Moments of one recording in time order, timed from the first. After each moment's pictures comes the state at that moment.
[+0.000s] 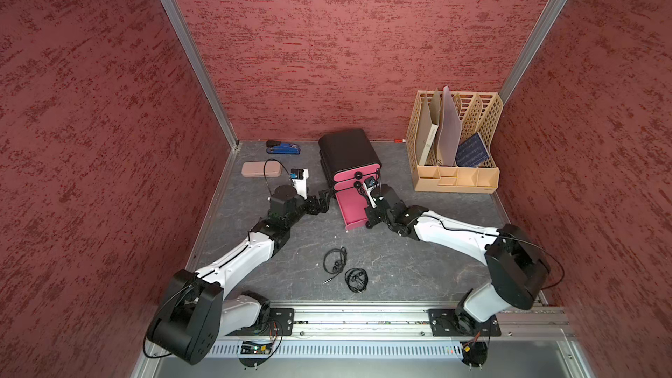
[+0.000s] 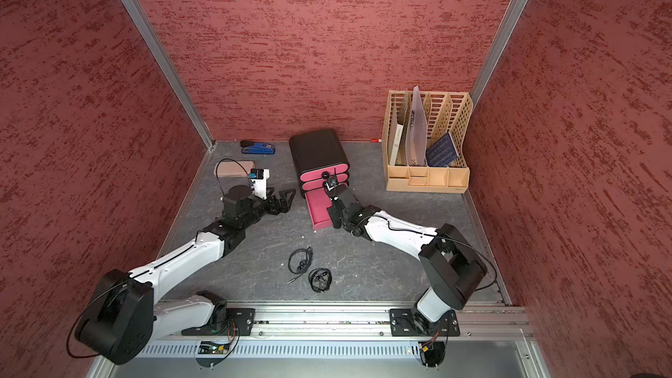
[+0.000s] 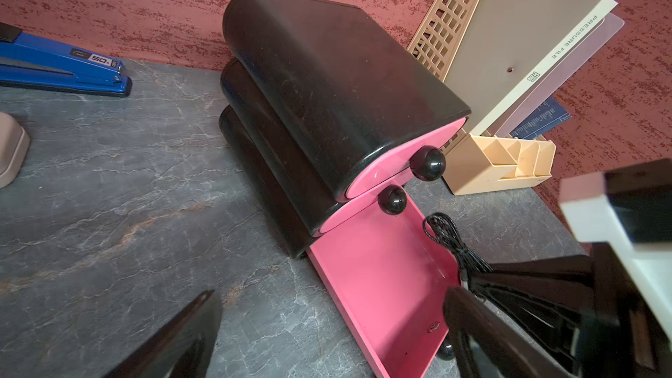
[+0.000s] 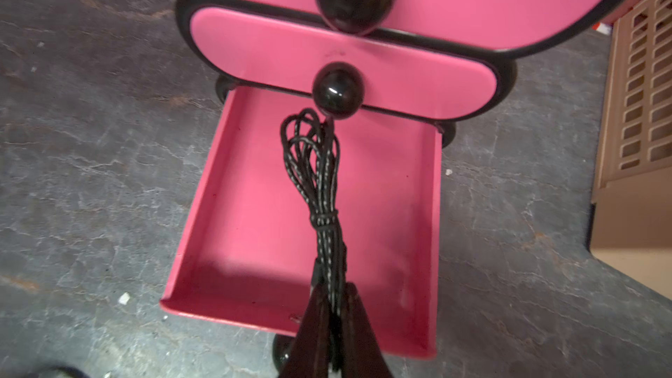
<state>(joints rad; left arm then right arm) -0.37 1.21 0.59 0.28 0.13 -0.36 0.72 1.61 0.98 -0.12 0.24 0.14</state>
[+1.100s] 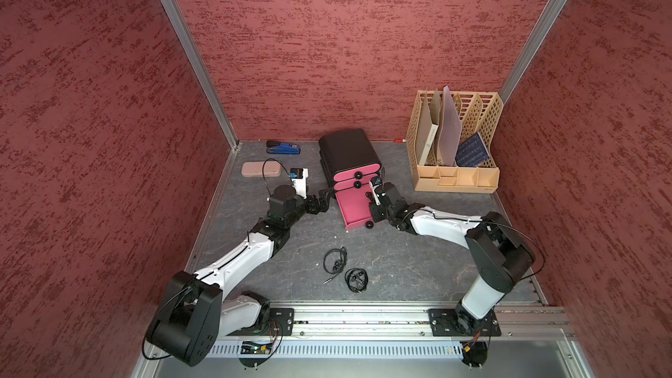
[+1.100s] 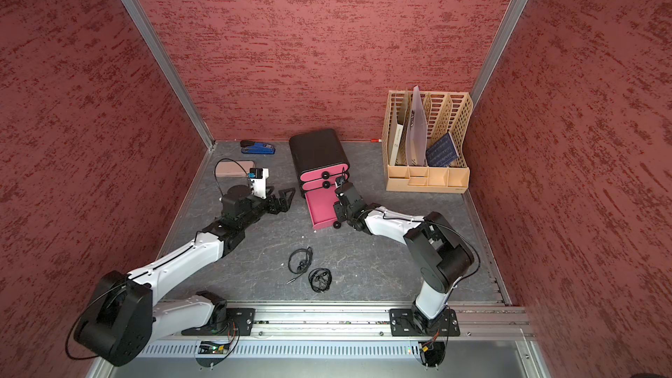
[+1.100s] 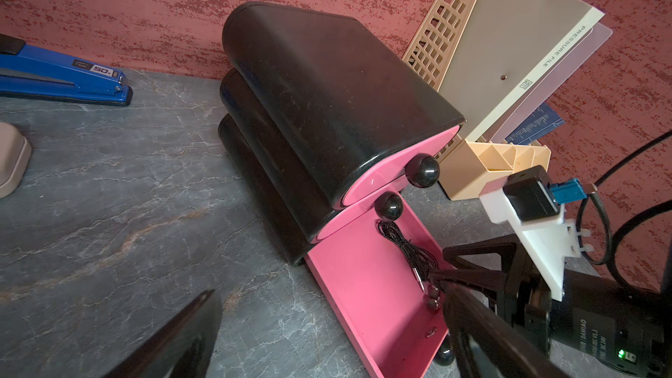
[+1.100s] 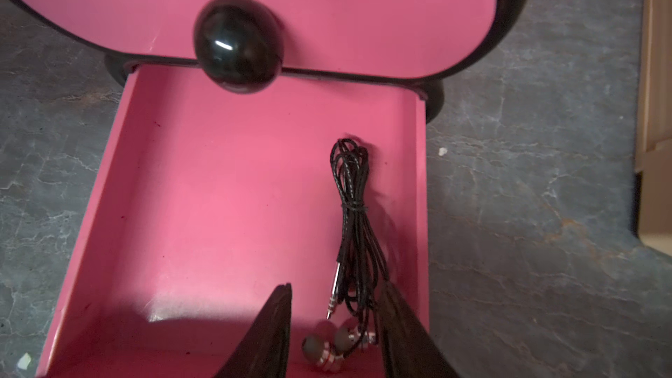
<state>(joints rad) -0.37 1.19 0.59 0.28 0.13 -0.36 0.64 1.70 0.95 -0.04 0.18 0.20</state>
